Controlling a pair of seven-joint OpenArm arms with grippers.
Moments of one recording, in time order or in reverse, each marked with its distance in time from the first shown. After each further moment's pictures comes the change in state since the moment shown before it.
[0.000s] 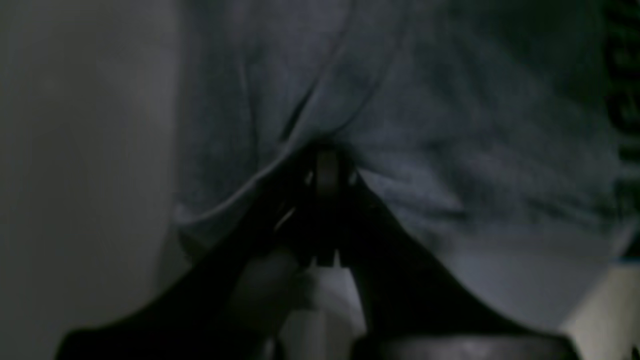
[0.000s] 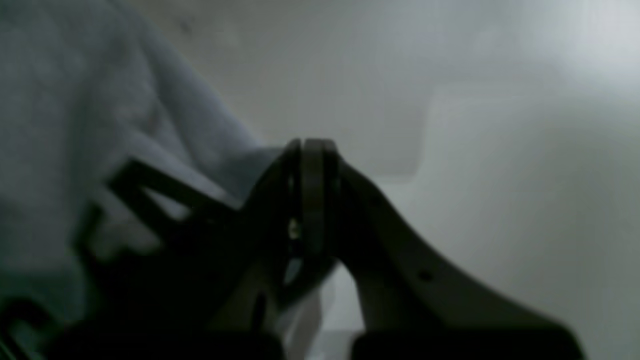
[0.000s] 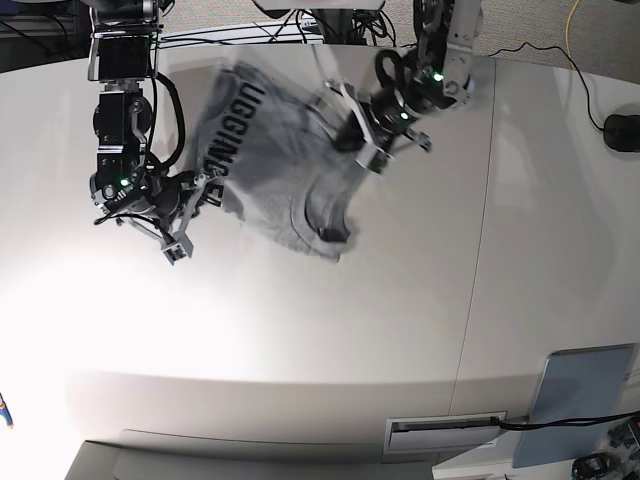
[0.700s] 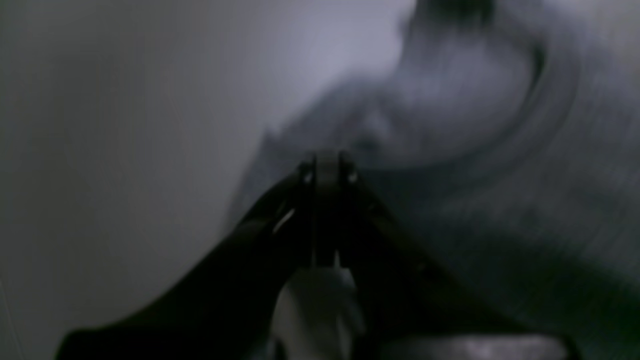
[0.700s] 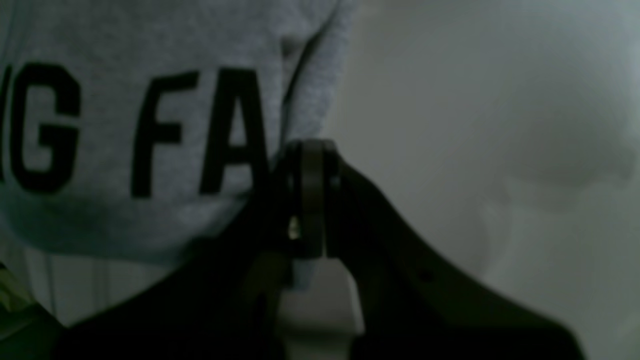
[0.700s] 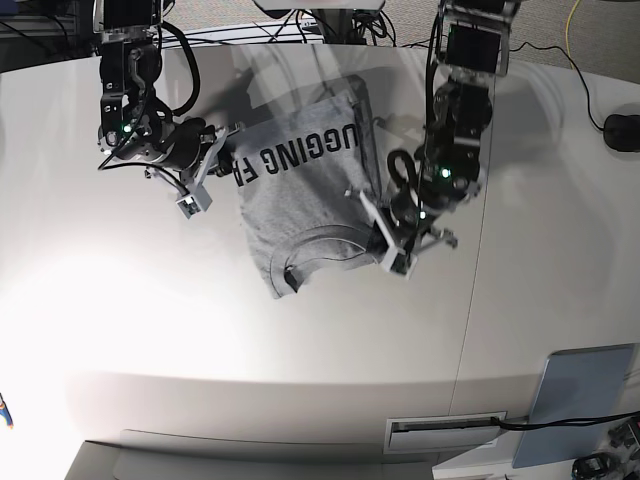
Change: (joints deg) left arm -21.8 -0.7 -1.2 -12.2 1.7 2.5 -5.0; right arm -13.5 -0.2 -0.2 8.7 13.8 0.0 4.5
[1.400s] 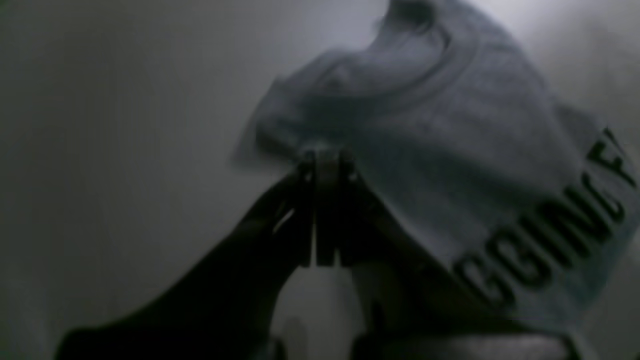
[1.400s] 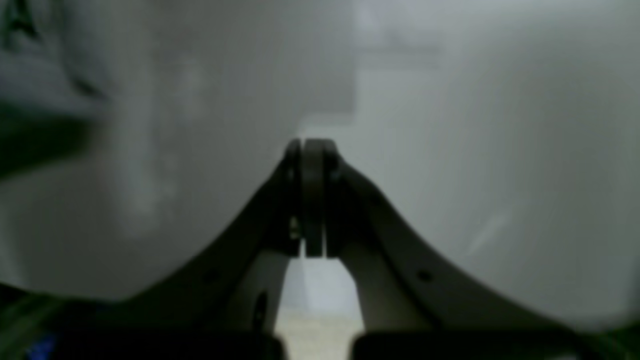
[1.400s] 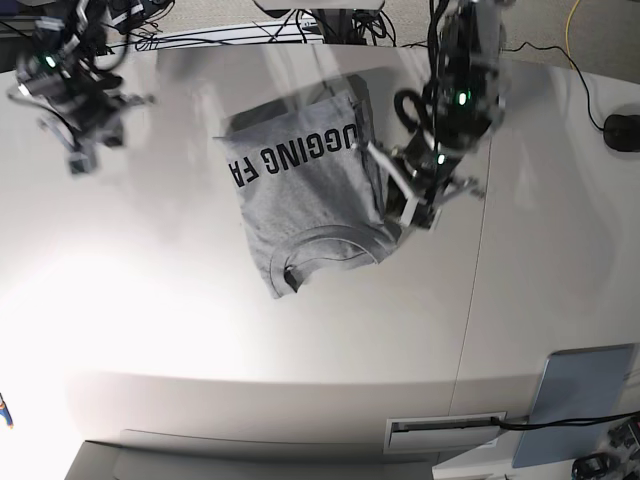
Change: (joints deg) left arm 20.4 -0.2 0.0 33.9 2.0 8.4 15.4; right arm -18.5 0.0 31.5 22.0 0.0 -1.2 -4.8
